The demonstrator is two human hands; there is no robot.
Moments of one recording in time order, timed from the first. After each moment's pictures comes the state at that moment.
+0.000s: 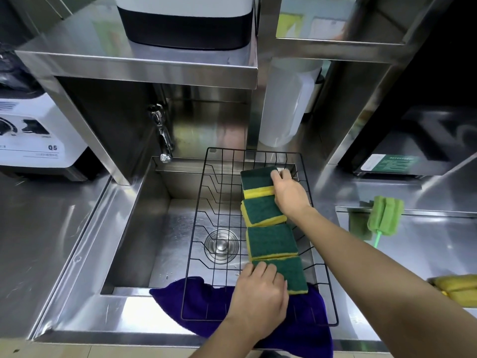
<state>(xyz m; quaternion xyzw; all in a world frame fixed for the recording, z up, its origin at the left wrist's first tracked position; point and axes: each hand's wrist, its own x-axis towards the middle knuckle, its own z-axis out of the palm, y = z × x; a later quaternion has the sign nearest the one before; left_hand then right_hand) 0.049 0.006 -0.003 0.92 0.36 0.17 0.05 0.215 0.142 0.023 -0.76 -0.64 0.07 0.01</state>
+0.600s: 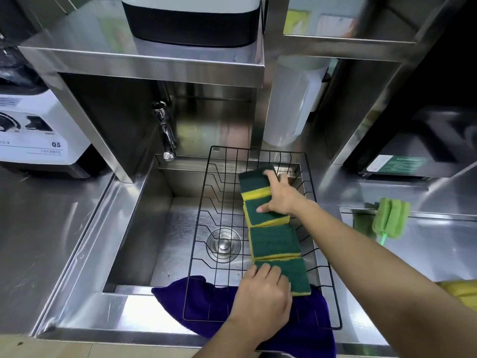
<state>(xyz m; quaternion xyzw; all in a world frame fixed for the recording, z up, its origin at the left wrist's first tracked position) 0.049 0.007 -0.005 0.92 0.35 0.18 0.05 0.207 0.156 0.028 -0.75 -0.58 0.31 0.04</state>
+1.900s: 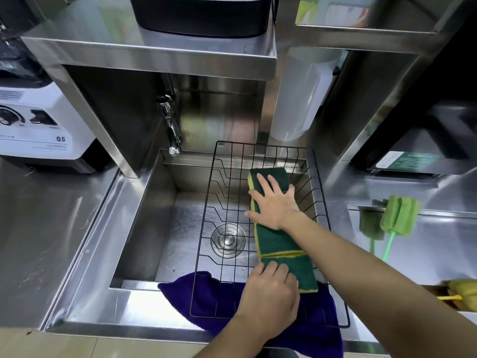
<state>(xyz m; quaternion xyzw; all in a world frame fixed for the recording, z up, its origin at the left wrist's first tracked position) 0.049 0.008 -0.004 0.92 0.35 0.17 0.07 0.174 0.144 -0.004 -0.68 -0.71 0.12 -0.15</state>
